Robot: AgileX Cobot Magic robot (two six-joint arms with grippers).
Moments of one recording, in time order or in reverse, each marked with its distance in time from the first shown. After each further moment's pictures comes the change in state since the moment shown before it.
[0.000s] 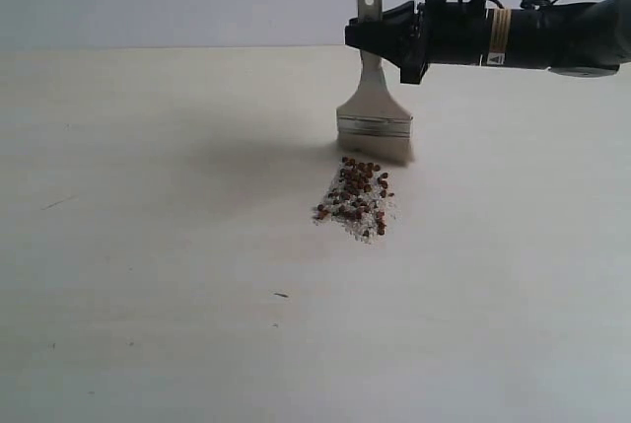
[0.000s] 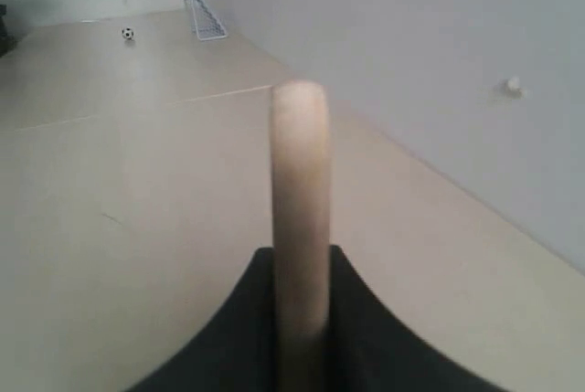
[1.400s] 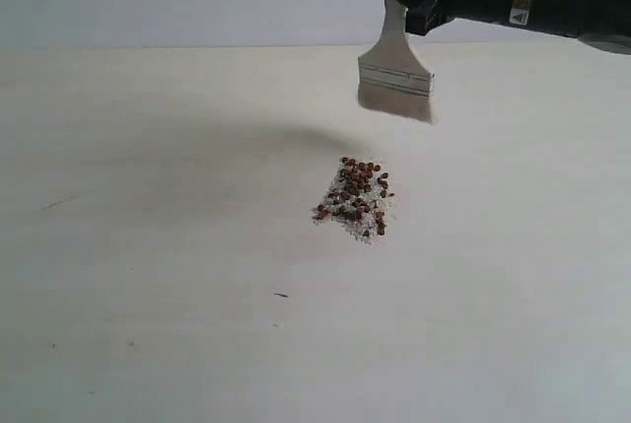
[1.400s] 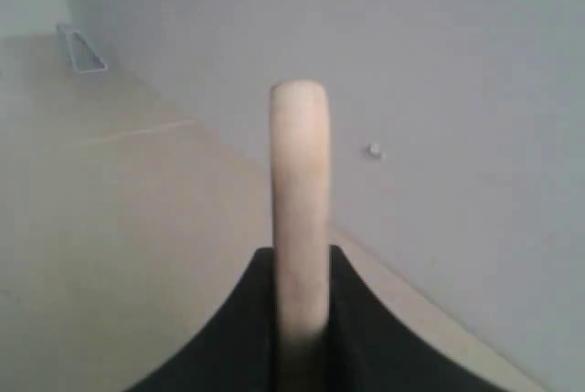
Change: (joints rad) left arm 0.000 0.000 0.000 0.000 0.000 0.000; right arm 0.002 -0.182 0.126 0.161 0.177 -0.080
